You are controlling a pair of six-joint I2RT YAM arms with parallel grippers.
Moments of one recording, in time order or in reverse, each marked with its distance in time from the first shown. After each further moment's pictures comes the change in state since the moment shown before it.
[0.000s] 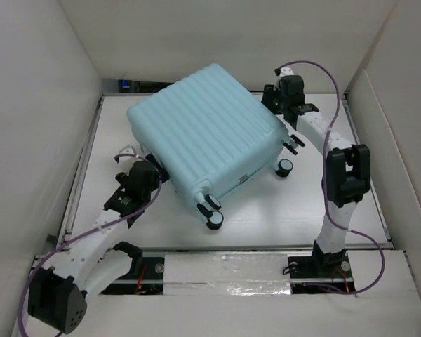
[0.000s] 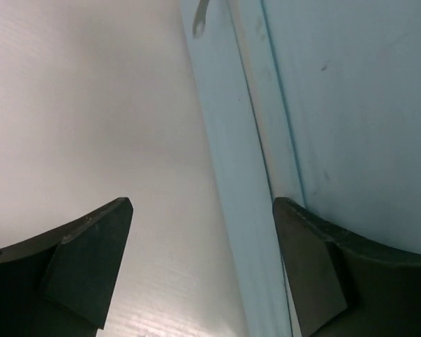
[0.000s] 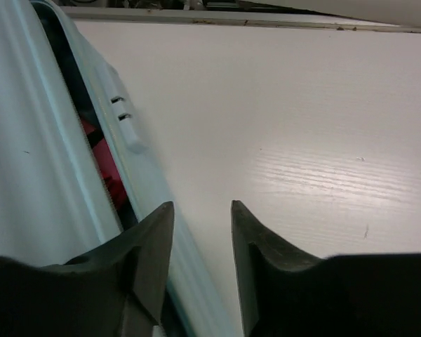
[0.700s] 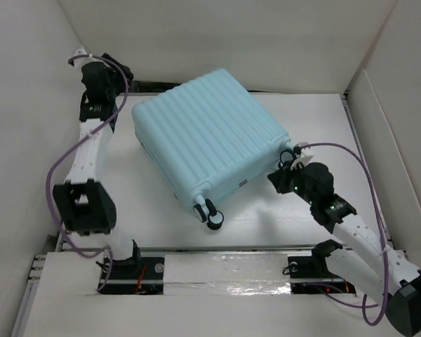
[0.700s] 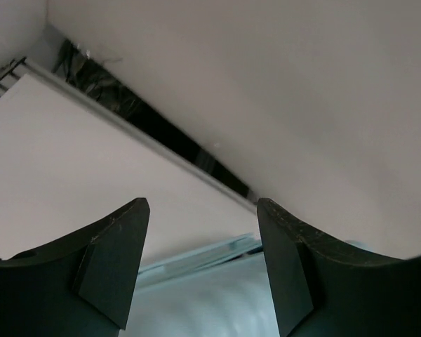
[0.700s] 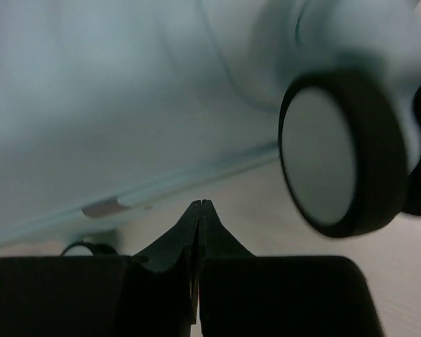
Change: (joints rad) left arm 0.436 0.628 0.950 0.209 0.356 0.068; right arm 0.178 -1.164 -1.112 0.118 -0.035 0.185
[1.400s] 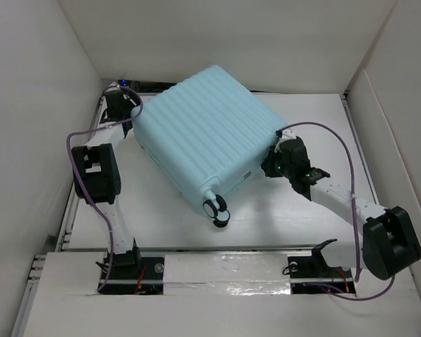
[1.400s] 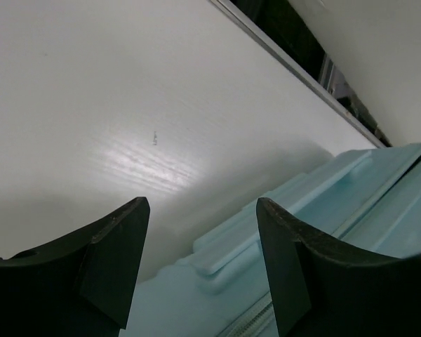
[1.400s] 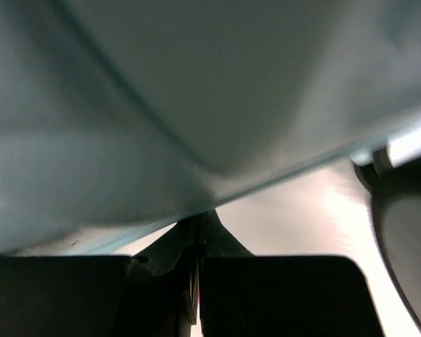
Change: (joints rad) left arm 0.040 0.497 0.045 -0.004 0.324 0.090; right arm 0.033 0.435 0.154 0.038 0.089 0.007
